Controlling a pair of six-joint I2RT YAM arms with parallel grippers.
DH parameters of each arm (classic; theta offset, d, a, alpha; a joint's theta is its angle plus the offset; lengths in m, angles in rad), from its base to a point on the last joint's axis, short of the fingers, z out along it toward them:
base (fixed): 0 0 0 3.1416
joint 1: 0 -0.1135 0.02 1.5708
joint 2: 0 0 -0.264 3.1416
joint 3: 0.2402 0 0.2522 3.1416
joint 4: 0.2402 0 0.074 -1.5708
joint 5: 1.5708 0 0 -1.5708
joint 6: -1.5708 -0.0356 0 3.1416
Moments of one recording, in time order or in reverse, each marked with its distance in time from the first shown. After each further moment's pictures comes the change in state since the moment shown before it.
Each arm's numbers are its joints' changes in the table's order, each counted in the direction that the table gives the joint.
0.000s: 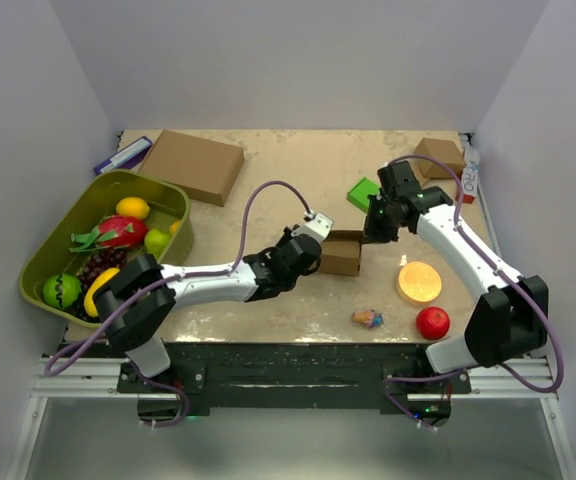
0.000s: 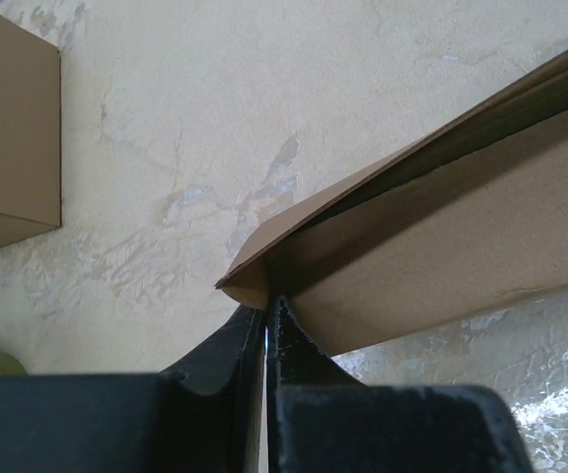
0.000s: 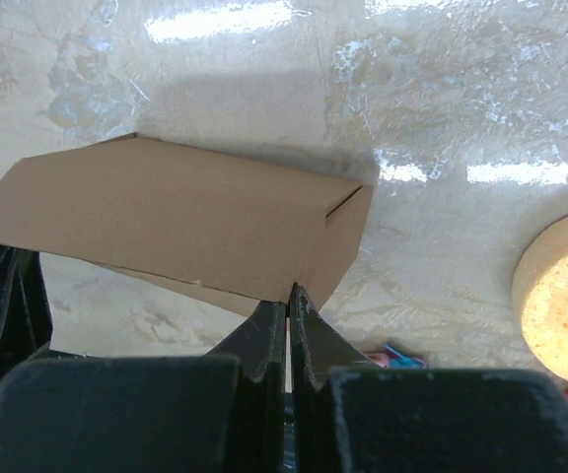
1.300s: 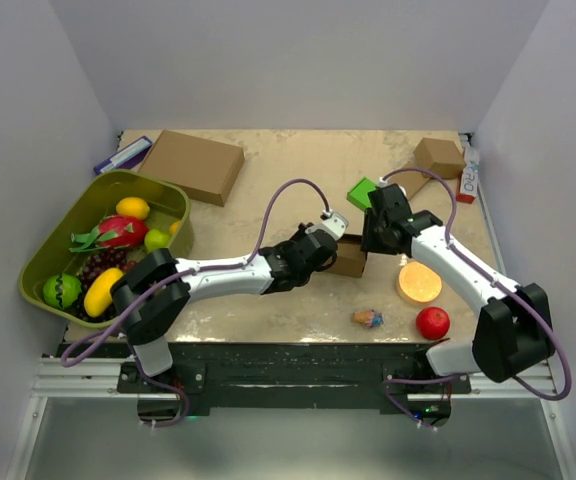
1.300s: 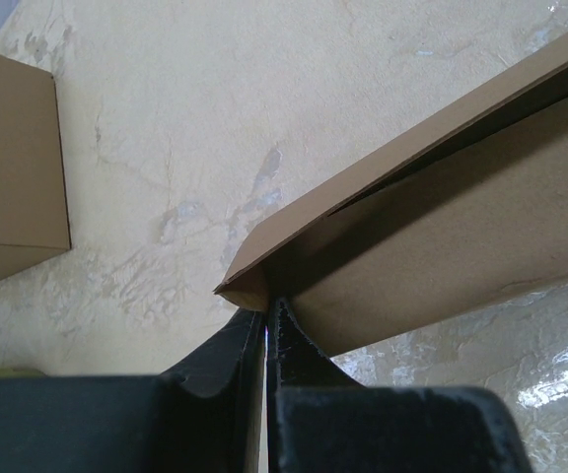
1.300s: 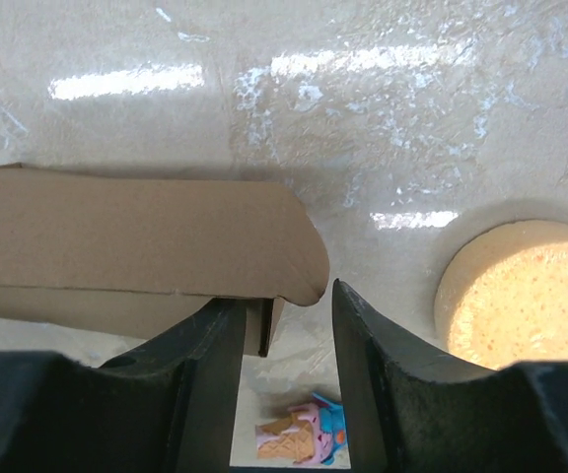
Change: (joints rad) left arm 0.017 0.097 0.158 0.141 -0.003 -0.050; right arm -0.078 -0.081 -0.214 -0.179 0.262 0.051
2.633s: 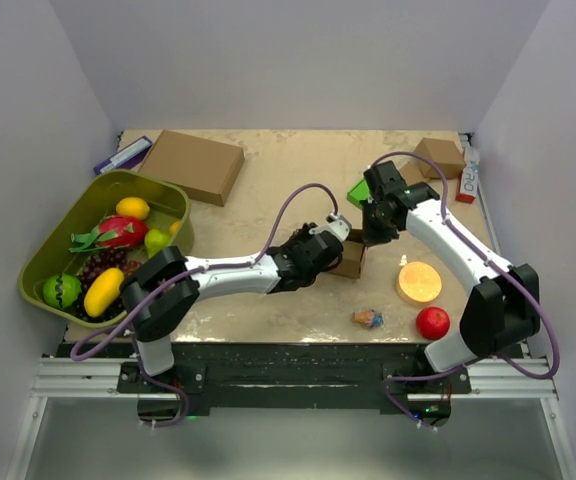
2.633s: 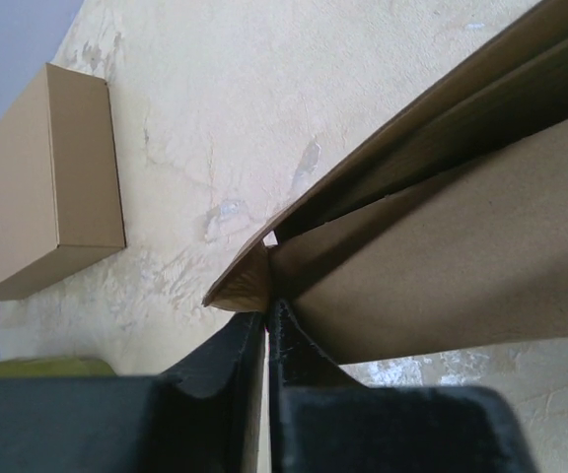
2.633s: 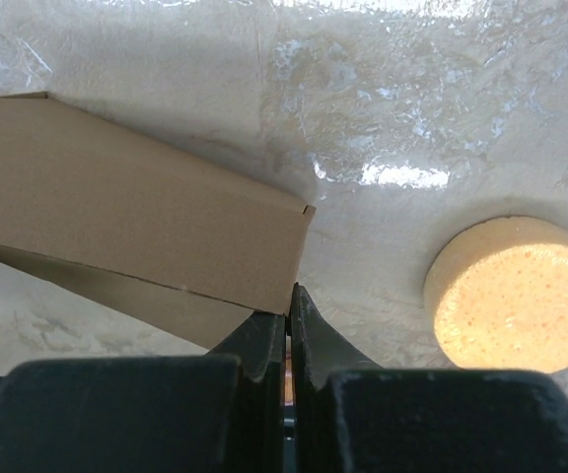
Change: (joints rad) left arm 0.012 0.053 0.036 0.018 -0.101 -0.094; right arm 0.010 0.146 0.267 0.259 -0.111 0.117
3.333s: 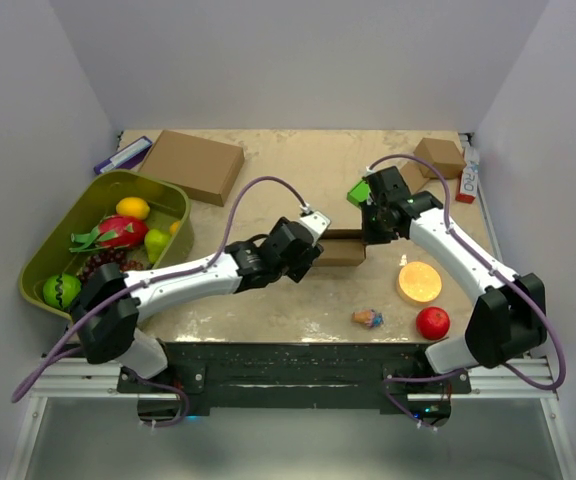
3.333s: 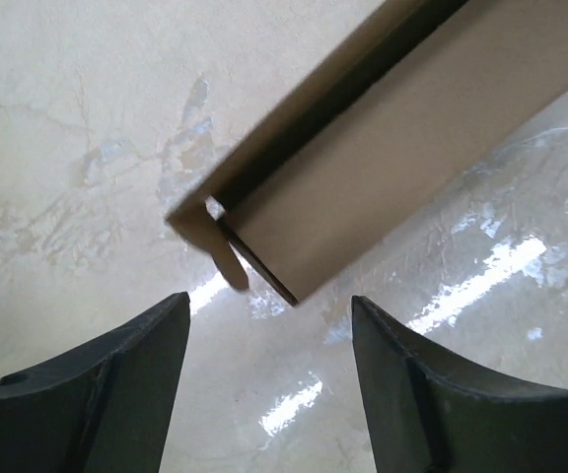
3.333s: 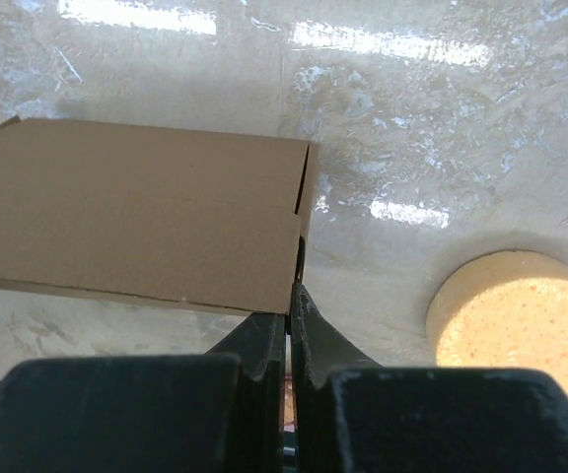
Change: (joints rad) left arm -0.059 -0.270 -0.080 0.182 0.365 0.217; right arm 0.000 -0.061 -0.087 -0.119 -0.019 0.053
